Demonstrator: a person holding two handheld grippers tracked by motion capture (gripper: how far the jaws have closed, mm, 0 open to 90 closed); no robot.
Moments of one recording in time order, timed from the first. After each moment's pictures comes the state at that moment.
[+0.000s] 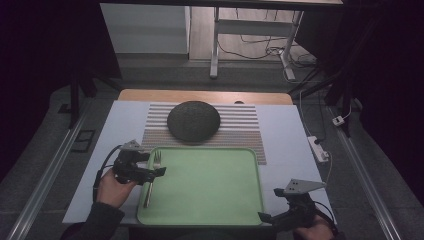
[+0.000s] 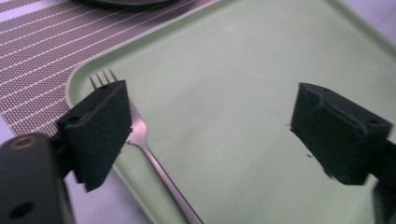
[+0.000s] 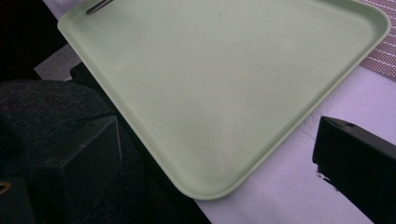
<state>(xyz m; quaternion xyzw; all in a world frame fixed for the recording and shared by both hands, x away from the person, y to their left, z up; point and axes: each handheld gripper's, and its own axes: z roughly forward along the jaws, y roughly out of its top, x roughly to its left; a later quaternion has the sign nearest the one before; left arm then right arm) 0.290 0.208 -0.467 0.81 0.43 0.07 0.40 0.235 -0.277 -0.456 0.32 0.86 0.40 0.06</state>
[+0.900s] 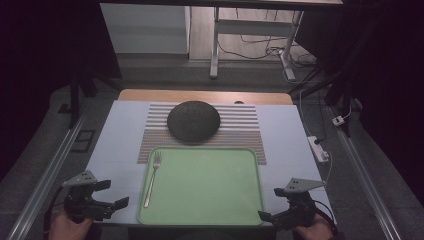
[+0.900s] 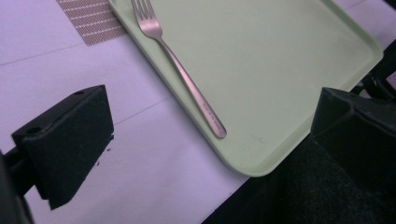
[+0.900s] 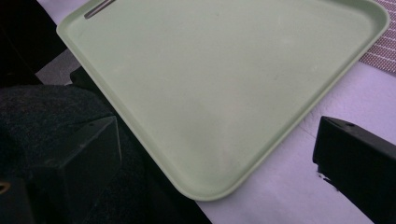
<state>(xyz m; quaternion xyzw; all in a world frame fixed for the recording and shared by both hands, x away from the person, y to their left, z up) 0.196 0.280 -0.477 0.77 0.47 0.05 0.42 0.237 -0.277 -0.456 0.34 0.85 0.40 0.05</state>
